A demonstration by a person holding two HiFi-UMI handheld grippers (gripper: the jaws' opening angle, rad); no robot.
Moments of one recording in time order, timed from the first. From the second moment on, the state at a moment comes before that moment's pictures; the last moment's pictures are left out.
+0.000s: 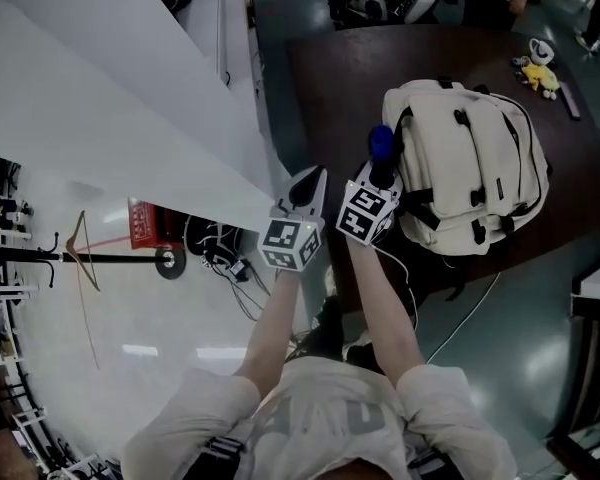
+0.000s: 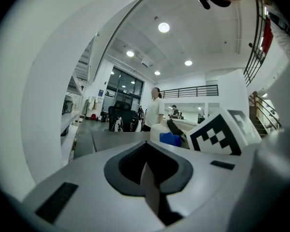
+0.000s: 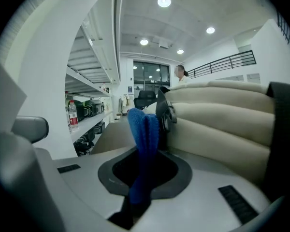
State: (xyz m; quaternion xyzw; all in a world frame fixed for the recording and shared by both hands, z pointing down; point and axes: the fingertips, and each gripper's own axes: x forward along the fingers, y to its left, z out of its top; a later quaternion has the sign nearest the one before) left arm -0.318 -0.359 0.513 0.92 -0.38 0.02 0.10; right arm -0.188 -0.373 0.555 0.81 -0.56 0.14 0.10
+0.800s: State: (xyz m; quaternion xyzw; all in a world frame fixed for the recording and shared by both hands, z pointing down) left arm -0.326 -0.230 0.513 0.91 -0.39 0.00 0.10; right arm -0.173 -0.235 0.574 0.80 -0.57 0.12 0.13
